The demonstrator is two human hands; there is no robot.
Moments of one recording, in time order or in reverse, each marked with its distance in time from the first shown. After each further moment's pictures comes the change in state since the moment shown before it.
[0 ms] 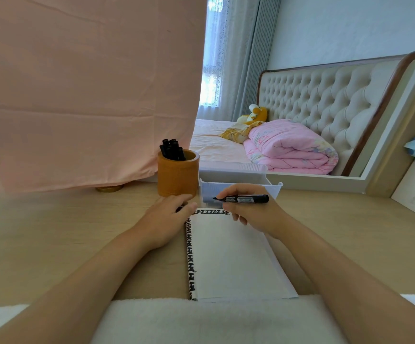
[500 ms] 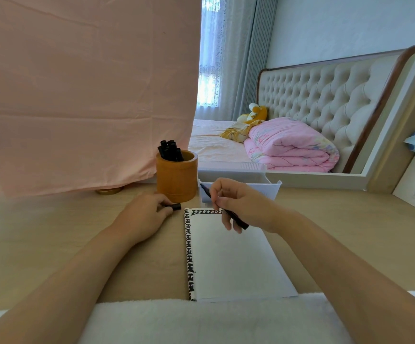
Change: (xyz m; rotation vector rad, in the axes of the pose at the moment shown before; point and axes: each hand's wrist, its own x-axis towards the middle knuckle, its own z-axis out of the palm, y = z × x) left_hand 0.003 -0.024 -0.025 0.191 0.093 -0.033; right_hand 0.001 -0.032 0.006 -0.030 -0.311 0.112
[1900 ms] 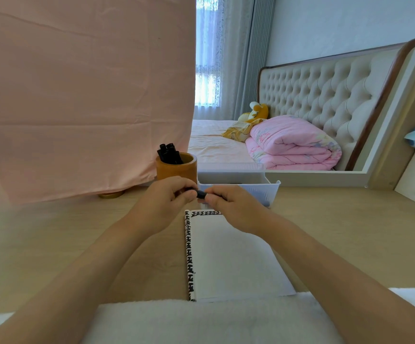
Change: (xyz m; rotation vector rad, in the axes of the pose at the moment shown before) left_hand -0.009 0.058 -0.025 -0.299 0.100 0.294; right_hand 0.011 0.004 0.017 -0.299 0.212 -0.104
